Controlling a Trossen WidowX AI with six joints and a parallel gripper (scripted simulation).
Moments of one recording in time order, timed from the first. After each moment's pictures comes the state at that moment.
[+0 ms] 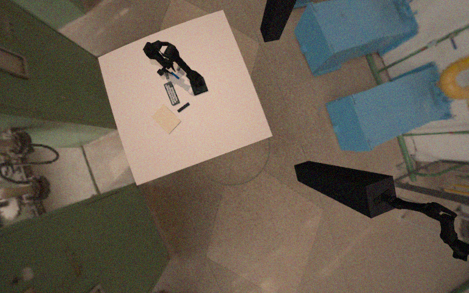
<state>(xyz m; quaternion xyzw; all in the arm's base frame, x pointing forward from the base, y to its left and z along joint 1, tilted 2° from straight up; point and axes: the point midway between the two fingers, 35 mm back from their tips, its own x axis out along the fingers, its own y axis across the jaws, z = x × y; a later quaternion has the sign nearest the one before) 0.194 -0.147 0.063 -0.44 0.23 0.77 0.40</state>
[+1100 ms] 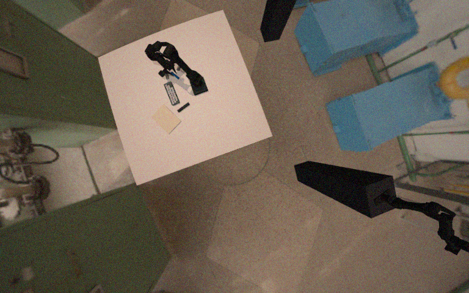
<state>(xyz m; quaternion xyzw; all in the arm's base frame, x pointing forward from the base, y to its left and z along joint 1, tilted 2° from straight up) 0.194 -0.148 0.041 -0.44 0.23 0.77 0.40</state>
